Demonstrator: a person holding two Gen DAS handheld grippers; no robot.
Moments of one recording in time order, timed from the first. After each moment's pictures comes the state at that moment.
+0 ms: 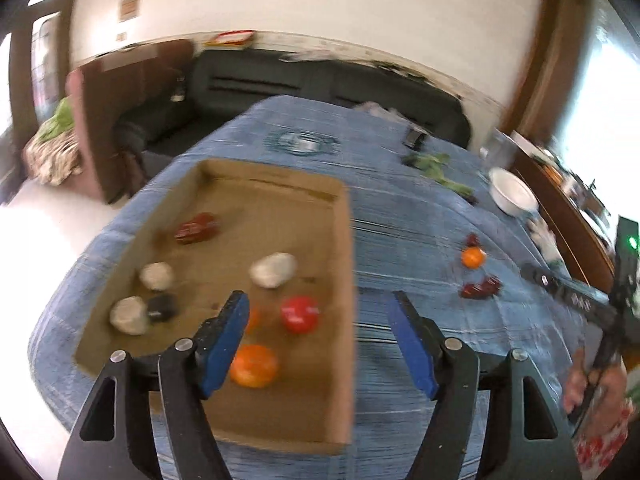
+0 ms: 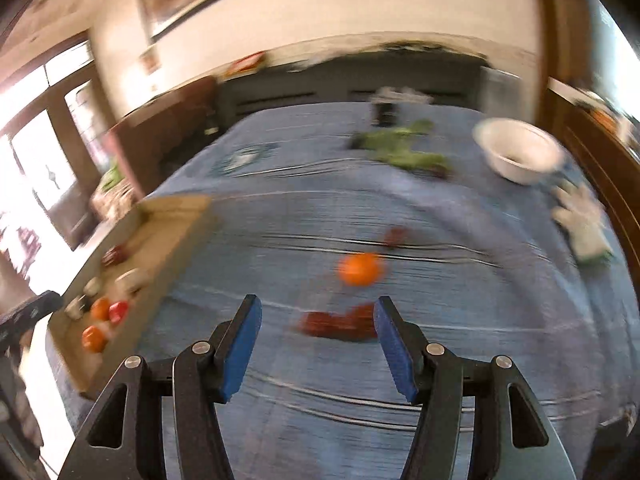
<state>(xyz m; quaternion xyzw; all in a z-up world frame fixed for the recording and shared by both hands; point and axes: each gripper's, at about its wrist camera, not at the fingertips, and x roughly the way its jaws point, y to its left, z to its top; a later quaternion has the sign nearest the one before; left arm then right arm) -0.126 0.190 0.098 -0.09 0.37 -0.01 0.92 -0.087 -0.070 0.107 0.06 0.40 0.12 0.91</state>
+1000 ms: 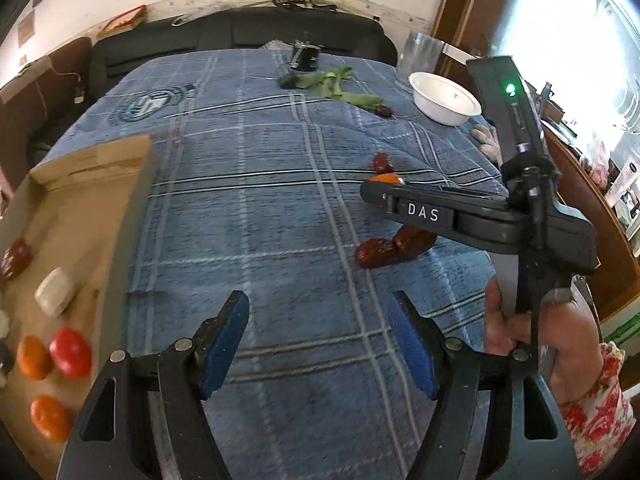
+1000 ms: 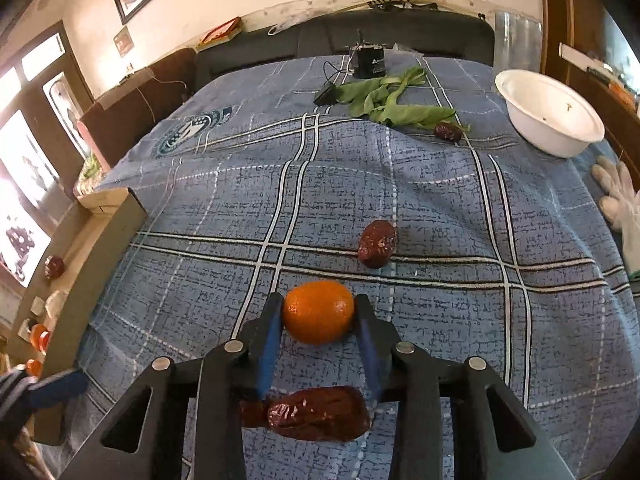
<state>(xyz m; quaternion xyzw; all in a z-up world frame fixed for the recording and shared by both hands) -0.044 0.055 0.038 -0.02 0.45 -0.13 0.88 0.004 -0.057 0.041 0.06 0.46 0.13 0.88</state>
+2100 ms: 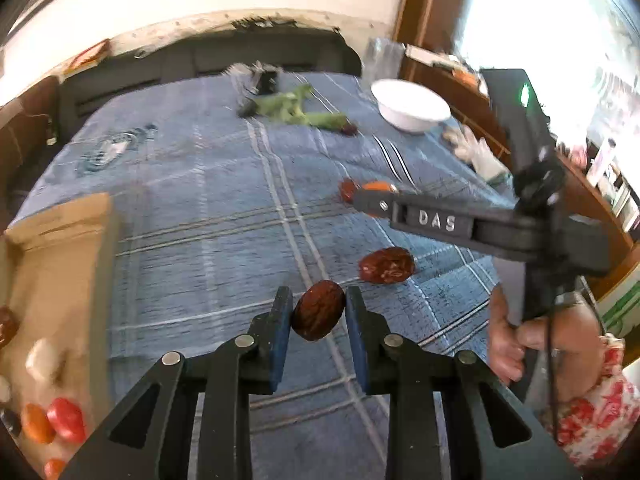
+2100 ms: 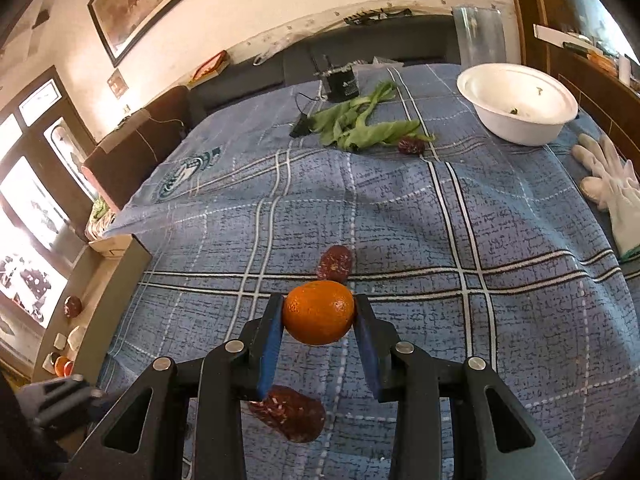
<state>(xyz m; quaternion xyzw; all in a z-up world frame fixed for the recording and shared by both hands) -0.032 0.051 0.054 0.01 0.41 -0.18 0.90 -0.001 -0.089 0.052 0.12 0.42 0.13 0.89</state>
